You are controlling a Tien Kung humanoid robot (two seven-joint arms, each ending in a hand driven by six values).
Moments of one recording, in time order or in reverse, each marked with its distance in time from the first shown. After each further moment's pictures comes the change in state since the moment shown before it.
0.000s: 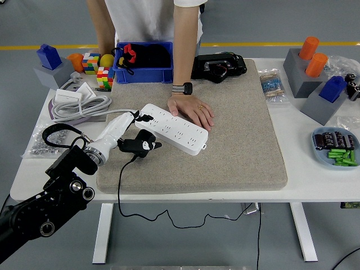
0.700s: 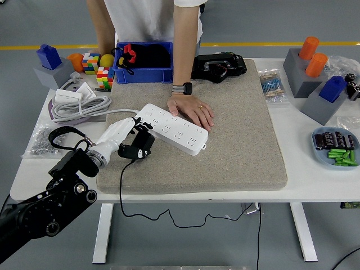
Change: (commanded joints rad) left arm -0.026 -0.011 0.039 0.087 0.055 0.011 -0.023; right arm 0.003 -0.001 -0.006 0.000 0.003 0.001 0.000
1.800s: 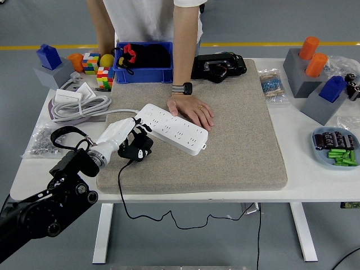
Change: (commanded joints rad) left arm -0.005 -0.001 0.013 0.007 0.050 0.013 0.017; right arm 0.004 -0.006 -0.007 0.000 0.002 -0.001 0.002
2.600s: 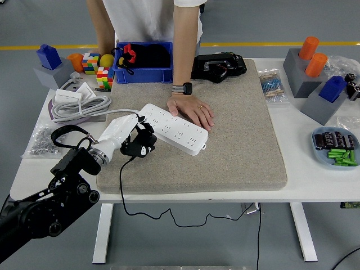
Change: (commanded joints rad) left arm -0.005 -0.003 -0.004 -0.023 0.011 0.035 -0.050; right arm -0.005 -0.001 -0.007 0.000 0.004 -0.008 0.012
